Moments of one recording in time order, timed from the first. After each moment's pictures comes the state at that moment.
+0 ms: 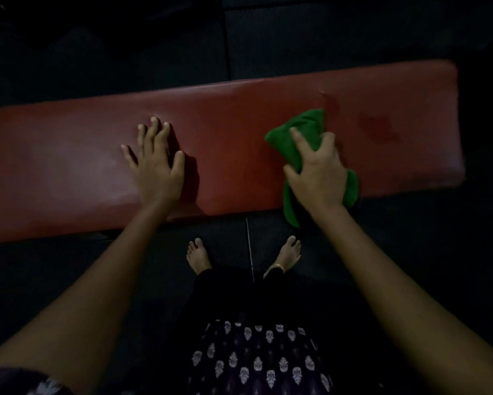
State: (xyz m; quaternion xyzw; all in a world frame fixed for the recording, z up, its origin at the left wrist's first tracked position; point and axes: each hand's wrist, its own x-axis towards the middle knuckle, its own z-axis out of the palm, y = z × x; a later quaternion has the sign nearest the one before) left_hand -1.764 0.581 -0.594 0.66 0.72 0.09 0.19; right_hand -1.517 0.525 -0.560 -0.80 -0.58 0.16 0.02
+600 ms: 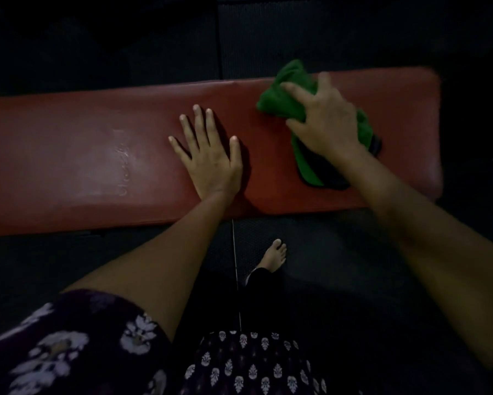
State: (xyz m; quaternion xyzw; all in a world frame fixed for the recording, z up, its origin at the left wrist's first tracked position) left_hand -1.612 0.571 -0.613 0.65 0.74 0.09 0.13; right_hand -1.428 0.607 -0.556 -0.71 -0.69 0.14 -0.03
